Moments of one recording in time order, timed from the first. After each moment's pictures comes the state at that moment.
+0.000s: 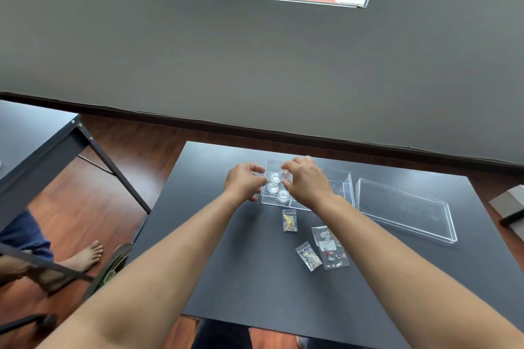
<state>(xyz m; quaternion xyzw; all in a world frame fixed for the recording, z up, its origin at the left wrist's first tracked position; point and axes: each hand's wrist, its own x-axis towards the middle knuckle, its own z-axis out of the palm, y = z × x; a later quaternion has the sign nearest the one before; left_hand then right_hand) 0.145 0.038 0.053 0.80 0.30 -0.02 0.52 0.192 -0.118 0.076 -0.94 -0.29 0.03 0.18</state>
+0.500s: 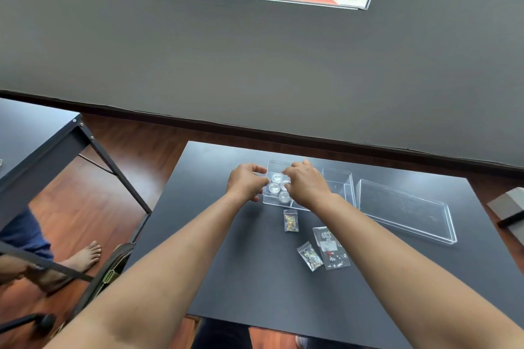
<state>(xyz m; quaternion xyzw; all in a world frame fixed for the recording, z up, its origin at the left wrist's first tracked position) 0.144 0.036 0.052 0.80 0.31 -0.01 0.51 0.196 -0.111 0.070 -0.95 -0.30 0.06 0.09</state>
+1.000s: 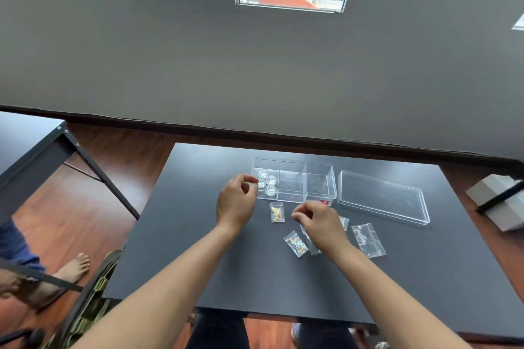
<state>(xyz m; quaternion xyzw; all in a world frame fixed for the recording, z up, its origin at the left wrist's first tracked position) 0.081 -0.005 0.053 0.85 0.26 0.11 0.46 0.107 -0.199 0.057 -0.92 -0.14 0.09 0.37</state>
